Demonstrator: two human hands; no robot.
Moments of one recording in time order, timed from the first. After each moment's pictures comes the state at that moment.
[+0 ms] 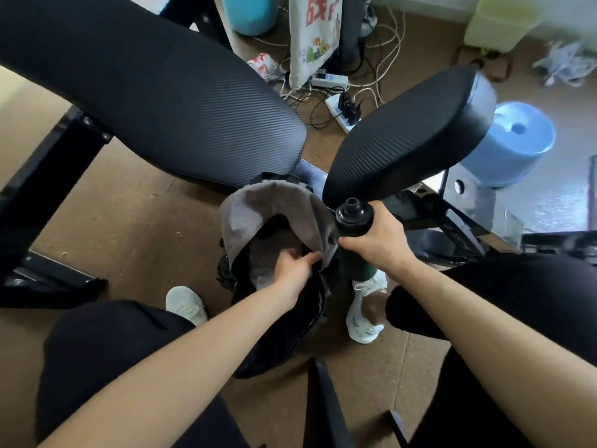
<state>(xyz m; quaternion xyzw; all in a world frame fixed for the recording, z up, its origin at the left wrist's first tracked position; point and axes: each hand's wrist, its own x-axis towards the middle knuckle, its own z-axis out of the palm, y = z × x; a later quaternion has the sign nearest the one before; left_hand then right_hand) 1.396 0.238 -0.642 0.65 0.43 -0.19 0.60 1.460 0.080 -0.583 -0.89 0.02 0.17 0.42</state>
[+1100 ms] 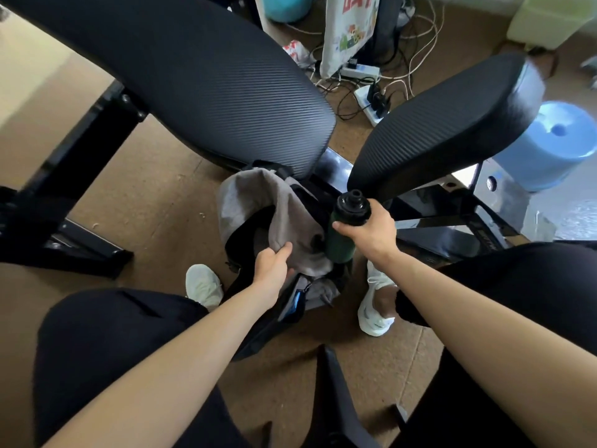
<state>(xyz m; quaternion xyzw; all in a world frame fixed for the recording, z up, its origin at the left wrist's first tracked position) 1.350 0.297 -0.649 0.60 0.49 -0.11 0.62 1.453 0.120 -0.639 -0.87 0.07 0.16 0.46</state>
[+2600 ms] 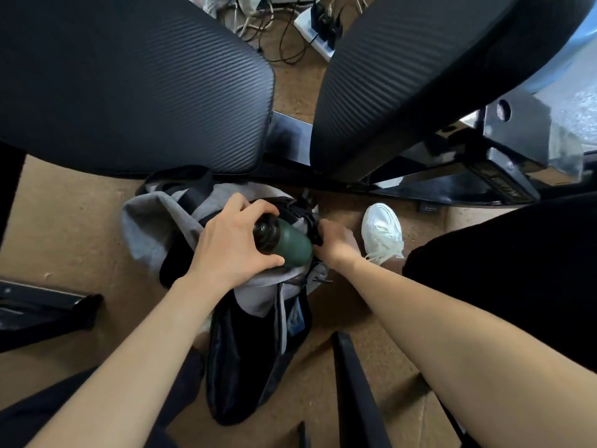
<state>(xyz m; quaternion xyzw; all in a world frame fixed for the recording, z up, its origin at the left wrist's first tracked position) 1.439 0.332 -0.626 0.97 -0.03 -0.15 0.20 1.454 0.140 -0.805 -0.90 0.02 0.31 0.30</state>
